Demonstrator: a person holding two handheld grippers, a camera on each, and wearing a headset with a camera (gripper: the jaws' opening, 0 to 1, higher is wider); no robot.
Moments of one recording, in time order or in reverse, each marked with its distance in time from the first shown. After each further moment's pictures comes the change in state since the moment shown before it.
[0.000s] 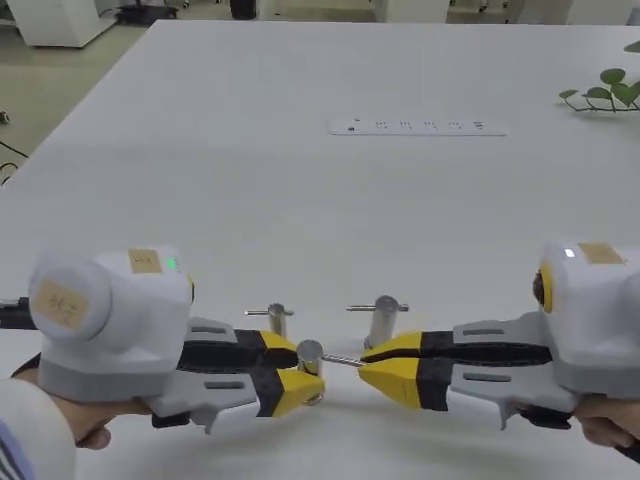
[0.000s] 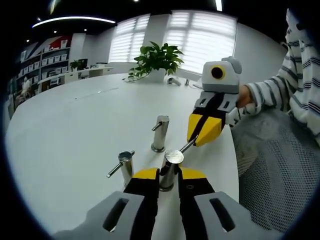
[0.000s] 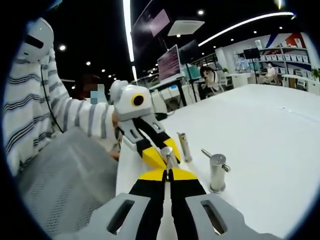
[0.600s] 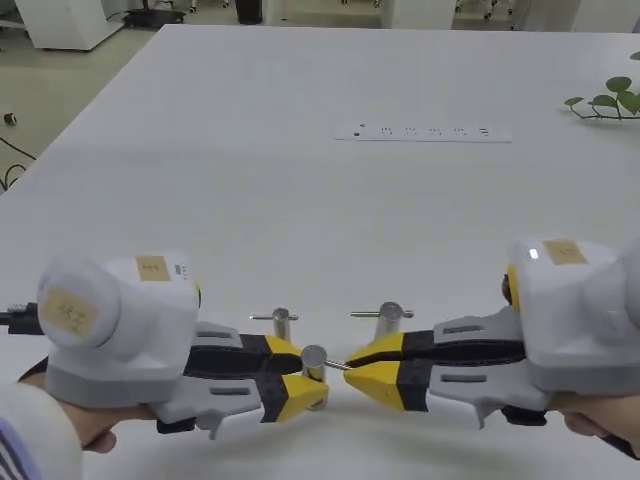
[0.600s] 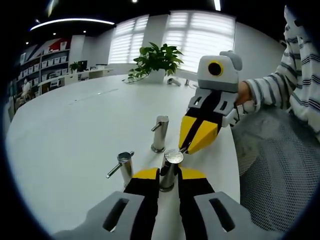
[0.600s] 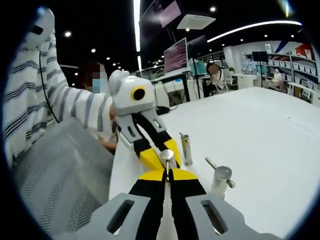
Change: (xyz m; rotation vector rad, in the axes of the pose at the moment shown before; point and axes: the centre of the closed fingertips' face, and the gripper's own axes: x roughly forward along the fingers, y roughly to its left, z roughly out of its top) left arm 0.001 0.001 0.000 0.014 -0.006 0.007; right arm 0.016 -0.003 0.003 -0.087 0.062 0.002
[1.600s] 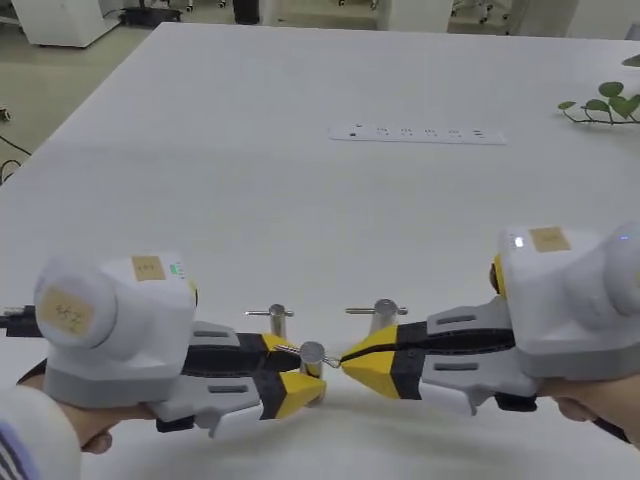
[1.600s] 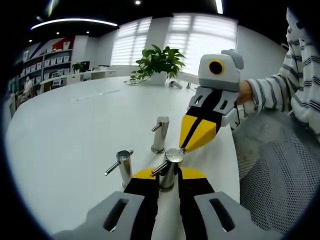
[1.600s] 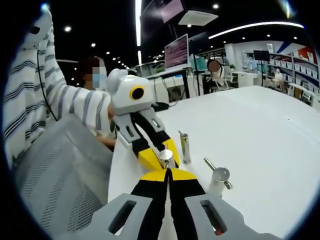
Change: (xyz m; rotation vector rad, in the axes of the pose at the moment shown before) left arm 0.001 -0.001 0.000 -0.023 -0.029 0.011; right arm 0.001 -0.003 -0.001 -0.011 0.046 -0.011
